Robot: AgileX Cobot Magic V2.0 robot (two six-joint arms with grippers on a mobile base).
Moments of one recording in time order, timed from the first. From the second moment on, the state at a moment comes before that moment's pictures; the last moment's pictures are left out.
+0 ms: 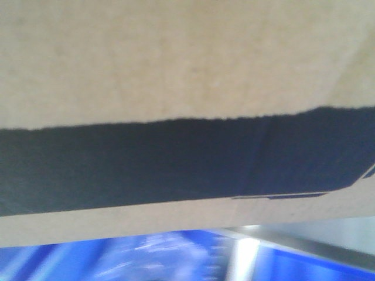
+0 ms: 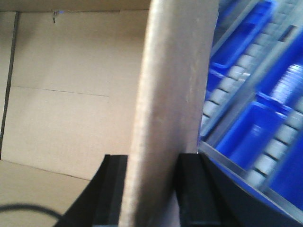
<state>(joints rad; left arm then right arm) -0.26 0.36 -1.11 0.02 1.26 -0.16 0.07 0.51 -1.07 0.38 1.20 -0.06</state>
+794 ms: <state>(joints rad) -0.26 0.36 -1.11 0.02 1.26 -0.16 0.07 0.51 -1.07 0.38 1.21 -0.06</state>
